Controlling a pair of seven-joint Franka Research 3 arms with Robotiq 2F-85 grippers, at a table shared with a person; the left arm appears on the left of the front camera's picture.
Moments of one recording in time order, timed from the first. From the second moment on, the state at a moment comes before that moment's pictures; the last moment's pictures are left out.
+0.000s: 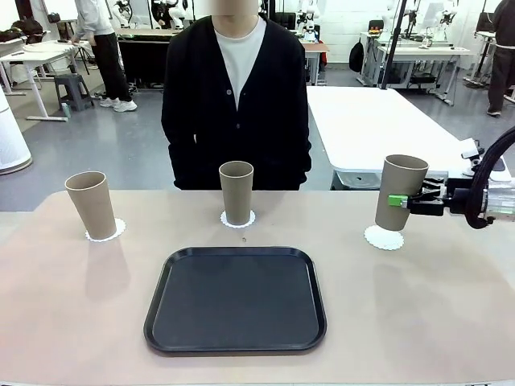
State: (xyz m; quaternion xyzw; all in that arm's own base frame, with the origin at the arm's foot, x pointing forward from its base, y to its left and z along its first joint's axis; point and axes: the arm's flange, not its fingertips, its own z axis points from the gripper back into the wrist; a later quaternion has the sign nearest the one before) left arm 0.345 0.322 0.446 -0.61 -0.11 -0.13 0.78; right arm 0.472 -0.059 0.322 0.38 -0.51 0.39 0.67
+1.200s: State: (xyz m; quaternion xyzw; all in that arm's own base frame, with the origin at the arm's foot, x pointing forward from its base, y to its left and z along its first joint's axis) left arm 0.345 0.322 0.446 -0.61 -0.11 -0.13 0.78; right arm 0.509 -0.085 0.276 0.37 -0.49 0.49 0.62
